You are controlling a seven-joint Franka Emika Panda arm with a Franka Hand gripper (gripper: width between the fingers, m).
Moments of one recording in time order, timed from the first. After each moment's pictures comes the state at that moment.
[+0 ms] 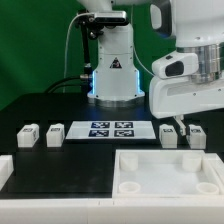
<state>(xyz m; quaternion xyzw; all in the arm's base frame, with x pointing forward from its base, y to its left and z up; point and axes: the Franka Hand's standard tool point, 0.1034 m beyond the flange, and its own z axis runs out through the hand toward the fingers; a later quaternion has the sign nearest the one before) 0.456 0.156 0.052 -1.00 -0.04 0.01 0.06</state>
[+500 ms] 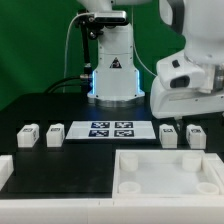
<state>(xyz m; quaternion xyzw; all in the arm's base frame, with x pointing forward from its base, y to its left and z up) 0.434 0.157 0.052 -0.97 -0.02 0.24 0.04</state>
